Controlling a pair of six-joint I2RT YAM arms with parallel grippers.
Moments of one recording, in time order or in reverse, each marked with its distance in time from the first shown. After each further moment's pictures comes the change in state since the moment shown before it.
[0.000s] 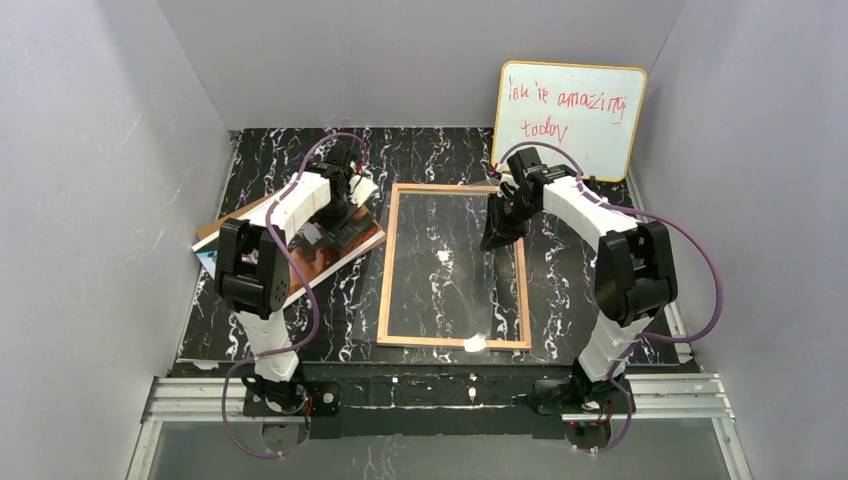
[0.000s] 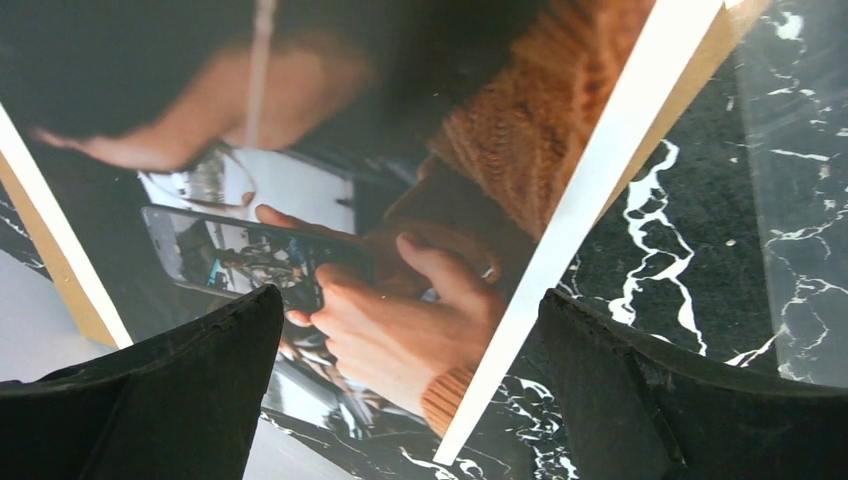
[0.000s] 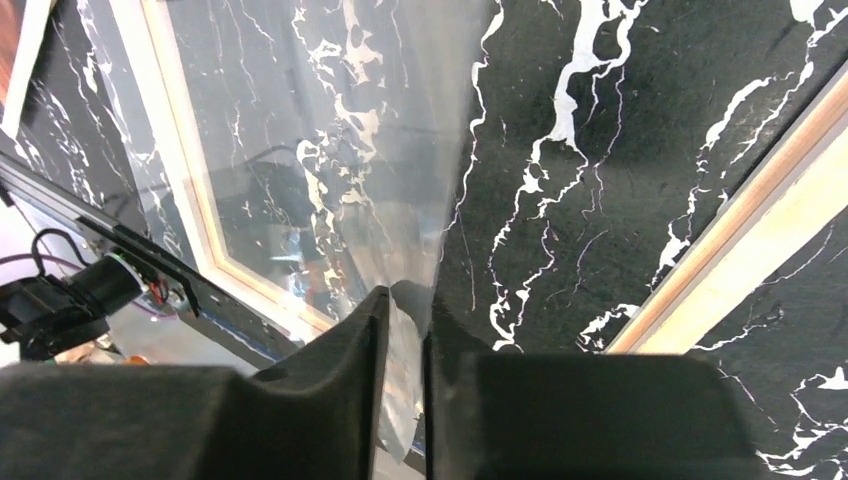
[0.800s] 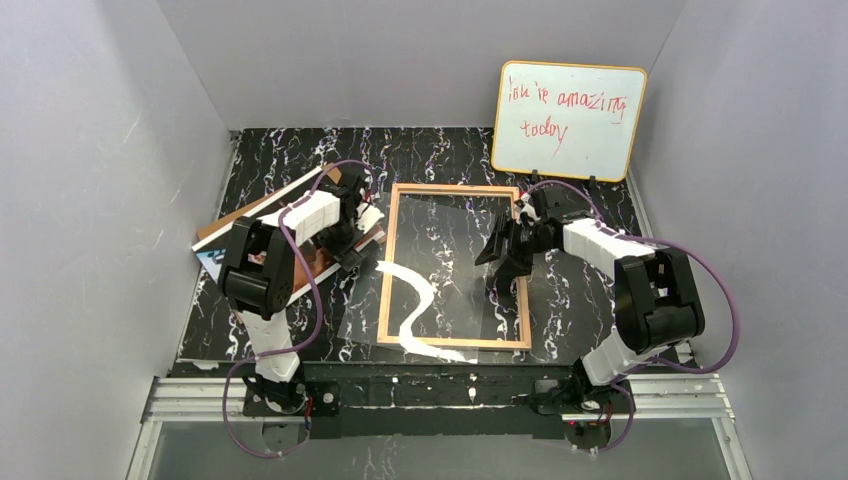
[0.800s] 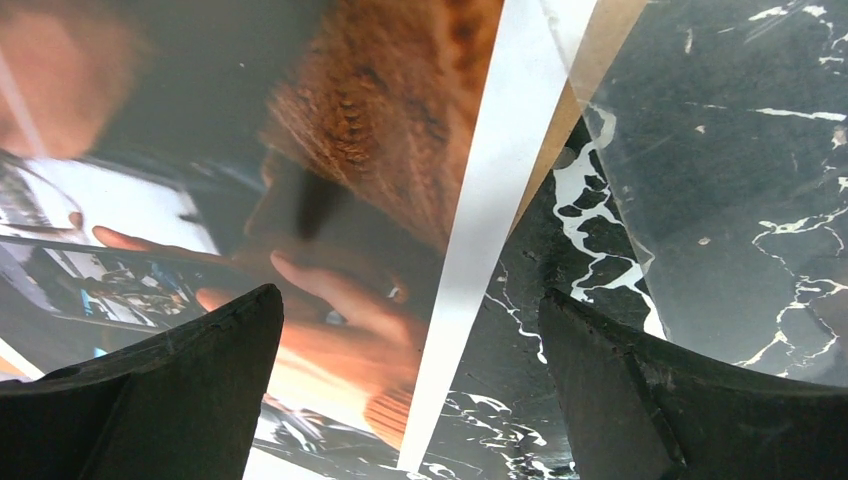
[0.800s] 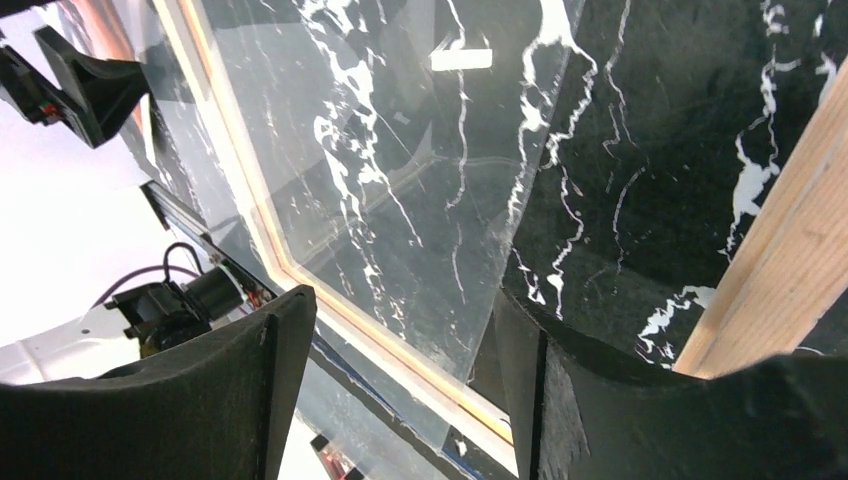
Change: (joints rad) left arm -0.055 0.007 -0.188 0.072 0.011 -0.010; right arm -0.087 -0.193 -0.428 0.371 -0.174 0.237
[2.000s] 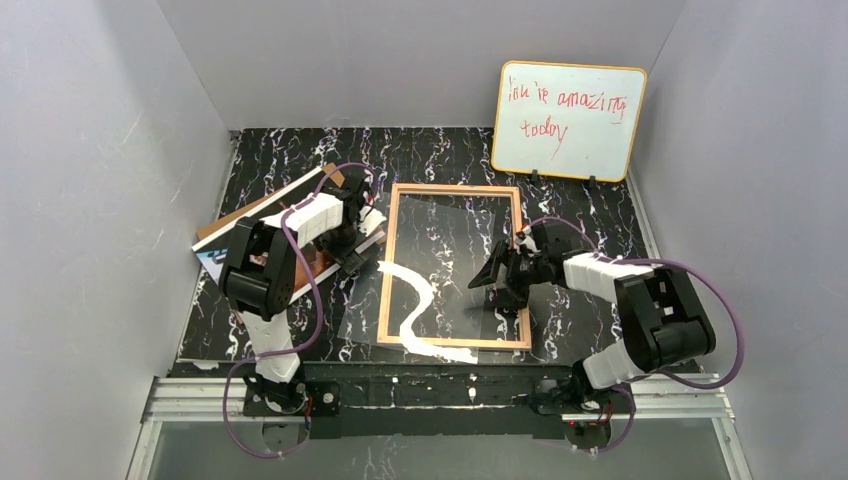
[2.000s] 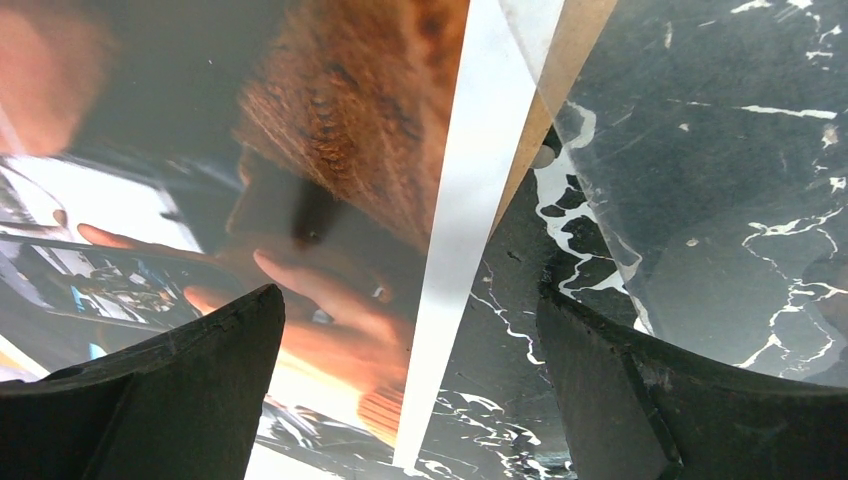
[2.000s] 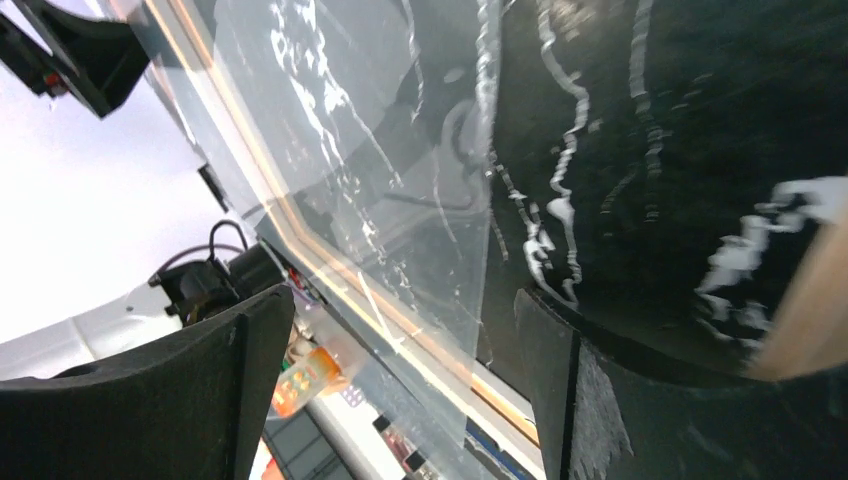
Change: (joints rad) left arm -0.024 -0.003 -0.025 0.010 -0.011 -0.014; right arm 0.023 -0.107 -0.324 0.276 -0.061 0.217
